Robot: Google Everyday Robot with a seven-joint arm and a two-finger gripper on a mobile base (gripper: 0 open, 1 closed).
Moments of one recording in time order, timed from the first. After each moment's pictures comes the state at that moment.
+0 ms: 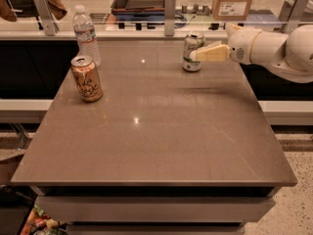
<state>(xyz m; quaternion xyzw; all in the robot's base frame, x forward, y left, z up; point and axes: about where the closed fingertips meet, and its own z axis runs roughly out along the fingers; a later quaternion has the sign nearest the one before) 0.730 -0.168 0.928 -0.33 0.69 0.20 0.61</state>
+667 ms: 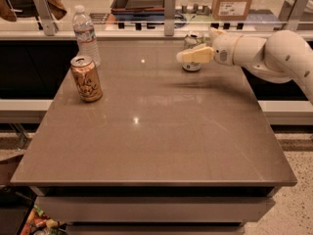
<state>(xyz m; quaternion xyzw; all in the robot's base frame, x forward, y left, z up) 0.753 -0.129 0.907 -0.33 0.68 0.25 0.60</state>
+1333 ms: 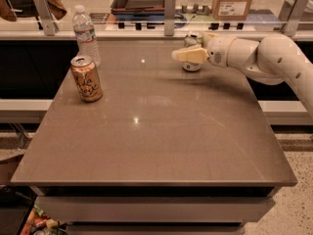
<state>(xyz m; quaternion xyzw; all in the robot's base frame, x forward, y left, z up) 0.760 -0.112 0.897 -0.33 0.68 0.26 0.60</state>
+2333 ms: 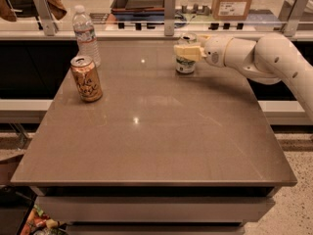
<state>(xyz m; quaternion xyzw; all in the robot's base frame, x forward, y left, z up) 0.761 -0.103 0.896 -0.34 0.67 0.27 0.60</state>
